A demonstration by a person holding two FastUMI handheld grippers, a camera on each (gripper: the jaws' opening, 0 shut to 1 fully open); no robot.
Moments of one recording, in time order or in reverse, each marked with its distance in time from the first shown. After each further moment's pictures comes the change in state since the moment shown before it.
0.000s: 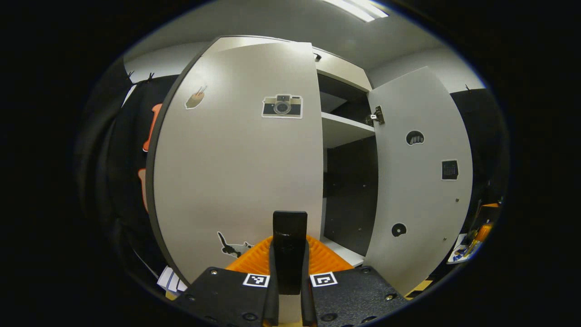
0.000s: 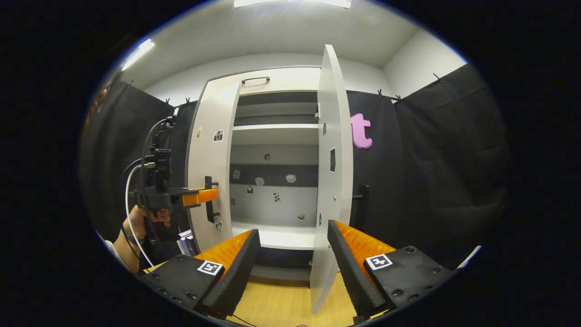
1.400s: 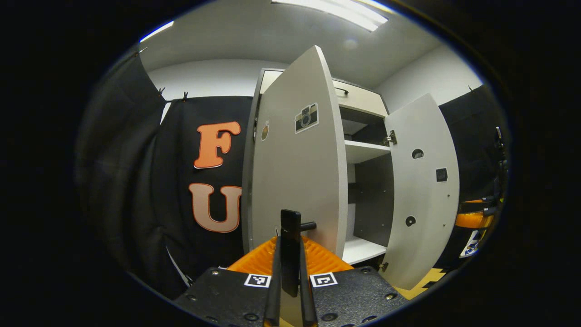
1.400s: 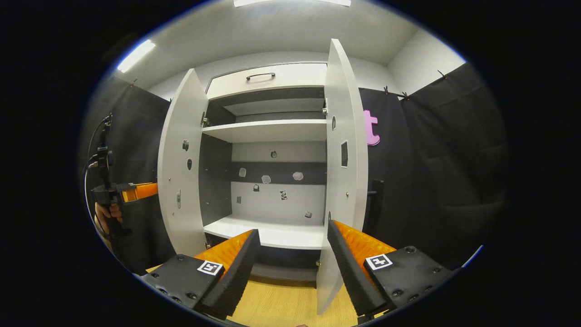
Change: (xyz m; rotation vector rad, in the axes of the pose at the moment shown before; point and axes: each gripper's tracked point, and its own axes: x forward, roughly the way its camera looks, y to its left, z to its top) left arm -0.135 0.092 0.024 0.045 -0.109 0.179; right arm 0.009 0.008 -0.007 0.008 0.016 0.062
